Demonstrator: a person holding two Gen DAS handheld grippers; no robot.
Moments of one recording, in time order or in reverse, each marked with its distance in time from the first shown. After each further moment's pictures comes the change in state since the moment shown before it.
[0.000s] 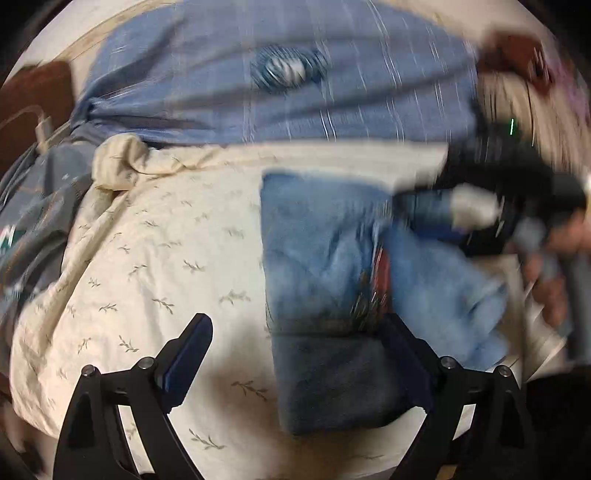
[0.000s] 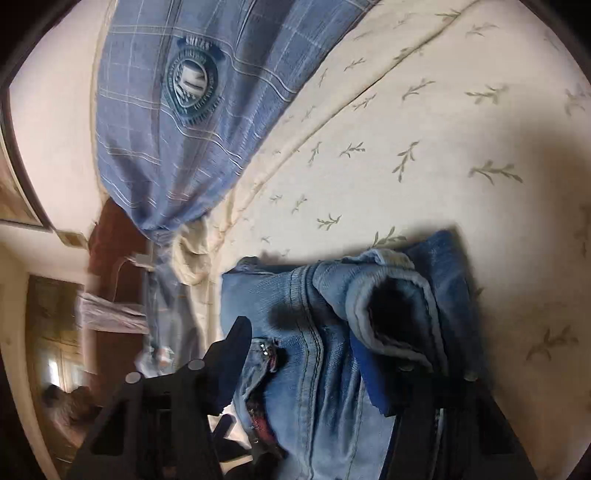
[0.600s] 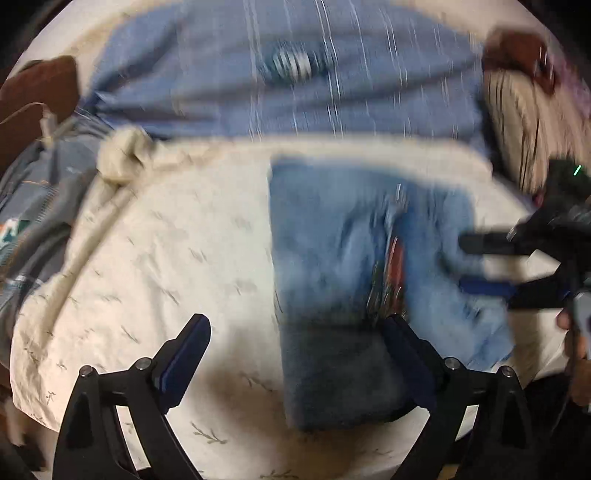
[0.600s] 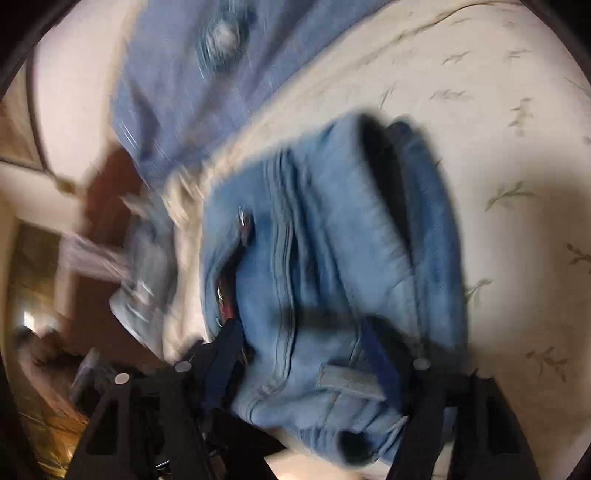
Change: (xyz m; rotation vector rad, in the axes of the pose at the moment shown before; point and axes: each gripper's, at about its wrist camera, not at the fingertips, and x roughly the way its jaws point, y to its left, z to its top) left arm -0.004 -0.002 -0.003 0.020 -0.016 0.043; right arm -0.023 -0.013 -0.064 -0.006 0.017 0.042
